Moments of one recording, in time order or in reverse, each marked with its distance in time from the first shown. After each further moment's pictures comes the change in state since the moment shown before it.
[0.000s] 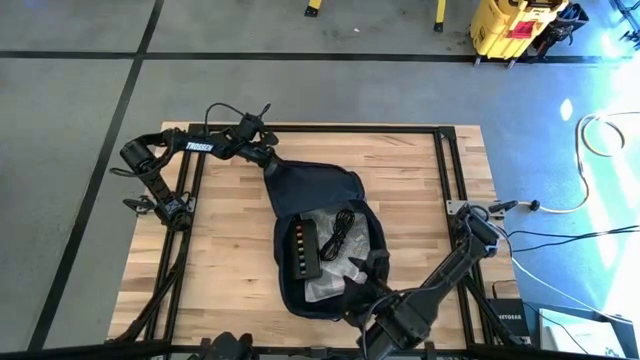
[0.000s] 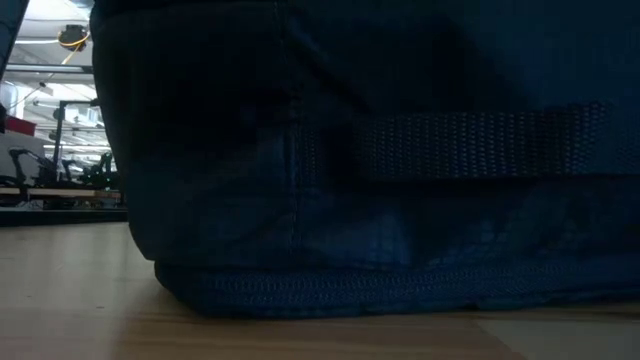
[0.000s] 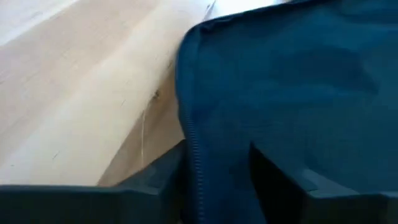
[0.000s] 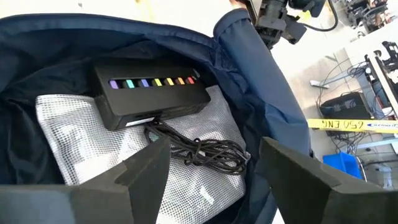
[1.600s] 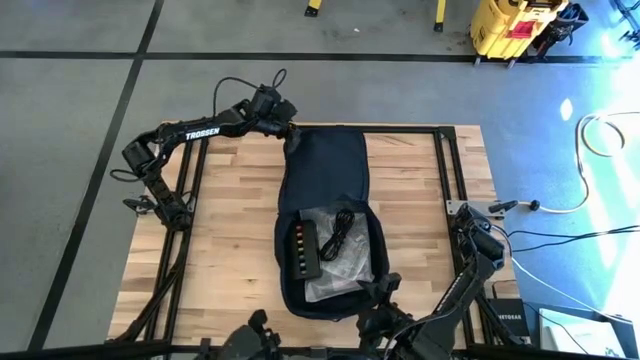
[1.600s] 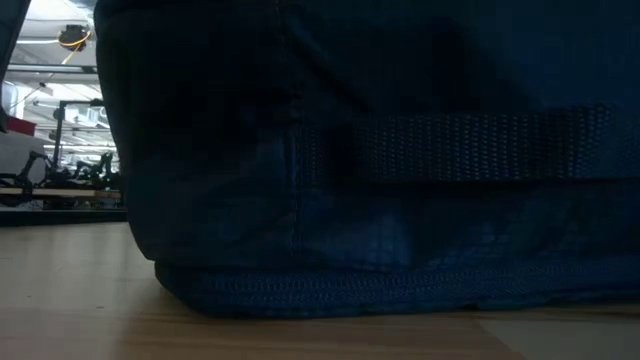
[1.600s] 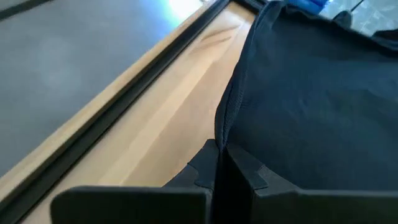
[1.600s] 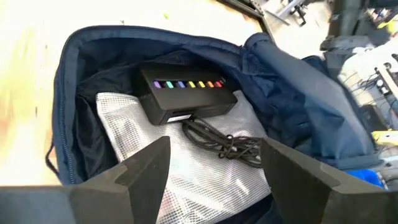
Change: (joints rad) left arm -0.075 0.007 0.431 -0.273 -0.327 0.022; right arm 0.138 0.052 -0.001 0.000 0.060 0.150
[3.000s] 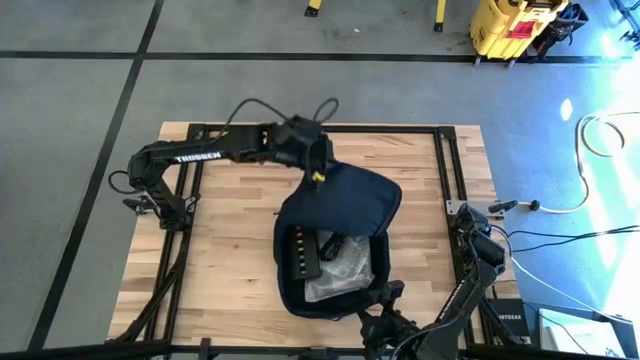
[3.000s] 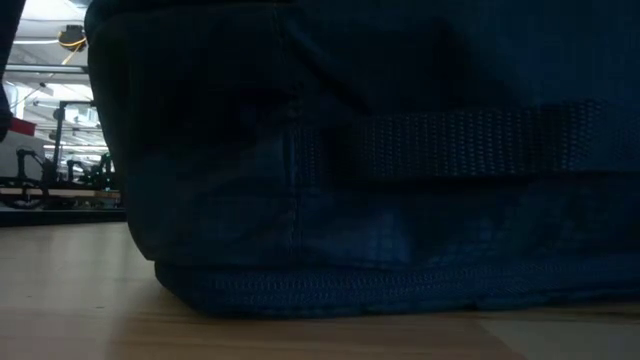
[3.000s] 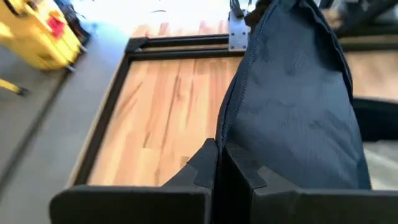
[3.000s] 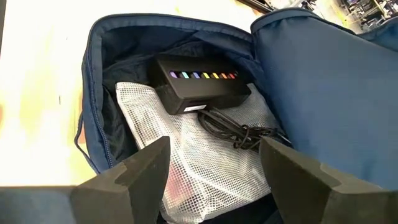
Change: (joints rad) left arm -0.538 0.003 0.527 -0.447 -0.397 0.233; right arm 0.035 0.027 0.000 0.000 -0.036 0.062
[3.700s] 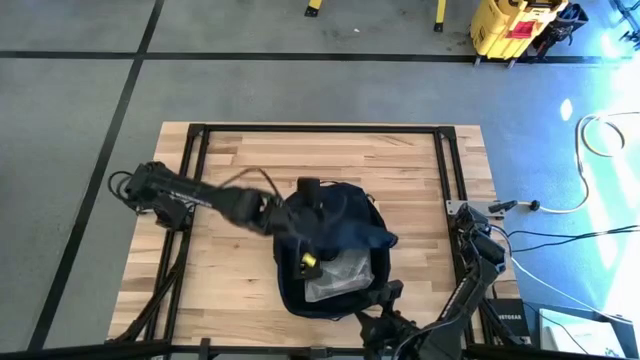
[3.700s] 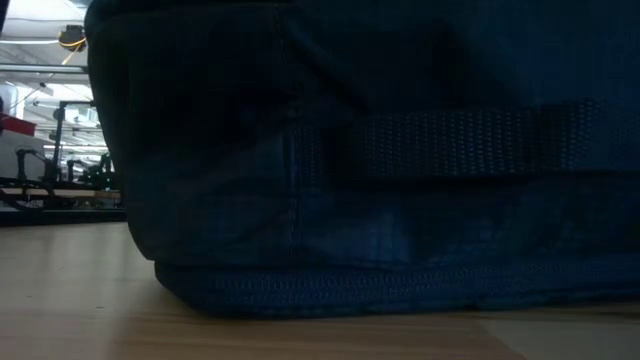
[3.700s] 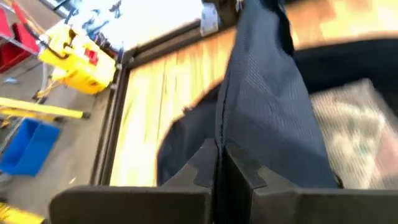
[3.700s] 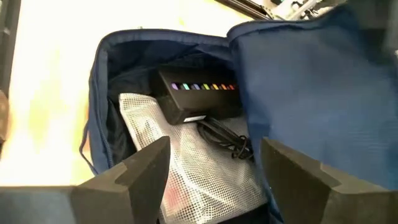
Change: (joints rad) left arm -0.447 0.025 0.009 -0.083 -0.529 0.047; right arm 0.000 0.000 0.046 0.000 0.014 -0.055
